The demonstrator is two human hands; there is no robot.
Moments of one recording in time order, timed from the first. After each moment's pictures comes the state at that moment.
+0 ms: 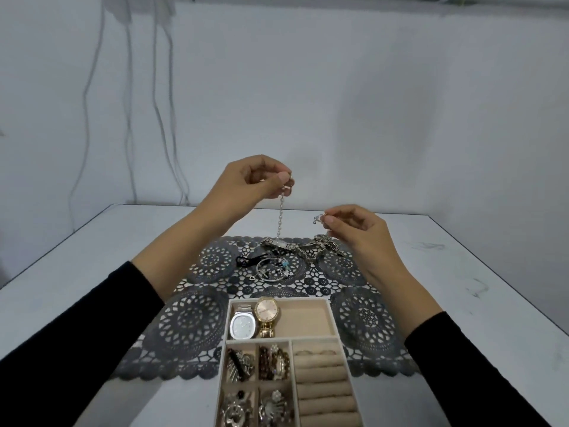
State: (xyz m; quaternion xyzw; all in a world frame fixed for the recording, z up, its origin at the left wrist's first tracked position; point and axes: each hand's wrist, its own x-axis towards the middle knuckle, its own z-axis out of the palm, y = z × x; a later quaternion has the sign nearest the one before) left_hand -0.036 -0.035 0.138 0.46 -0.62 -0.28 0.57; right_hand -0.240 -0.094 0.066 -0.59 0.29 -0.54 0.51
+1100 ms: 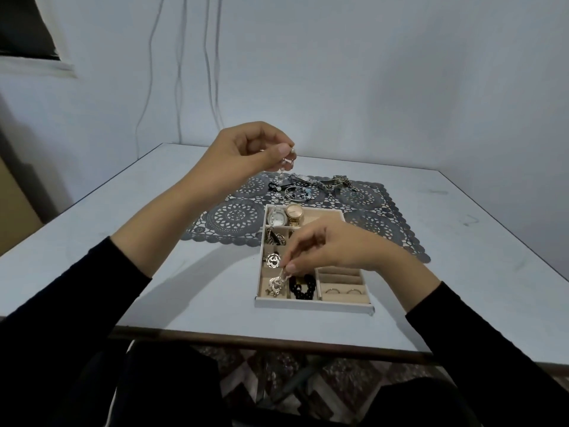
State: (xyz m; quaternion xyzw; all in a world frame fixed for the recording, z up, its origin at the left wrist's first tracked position) left_hand -0.042 0.135 0.109 0.44 -0.64 -0.28 0.57; right_hand -0.236 0.078 0.050 -0.86 0.17 -0.09 0.48
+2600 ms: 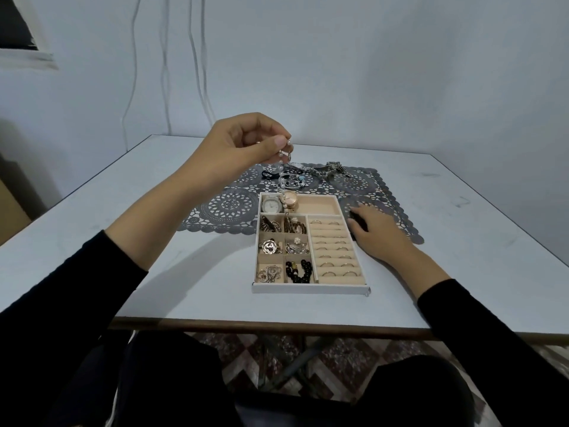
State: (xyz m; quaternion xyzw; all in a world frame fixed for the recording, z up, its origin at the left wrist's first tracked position) left_hand -0.045 0.137 0.105 0.44 -0.65 -0.28 0.55; right_hand -0.294 0.014 -0.020 -0.83 0.52 -0.19 0.12
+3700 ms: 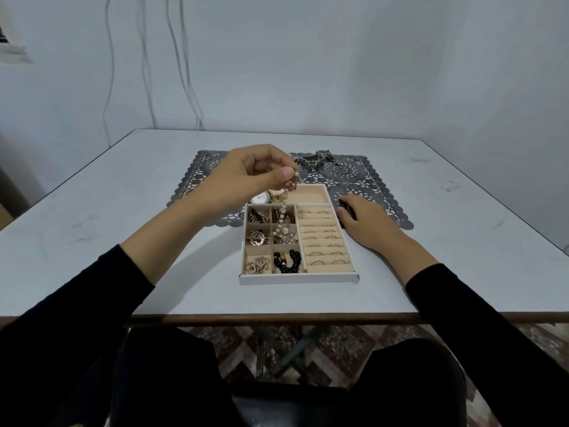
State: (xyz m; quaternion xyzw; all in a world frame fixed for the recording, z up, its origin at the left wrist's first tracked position) left_hand -0.069 0.128 0.065 0.45 -0.67 -0.33 0.49; right_hand -0.294 0.023 -0.015 -0.84 0.50 -0.19 0.10
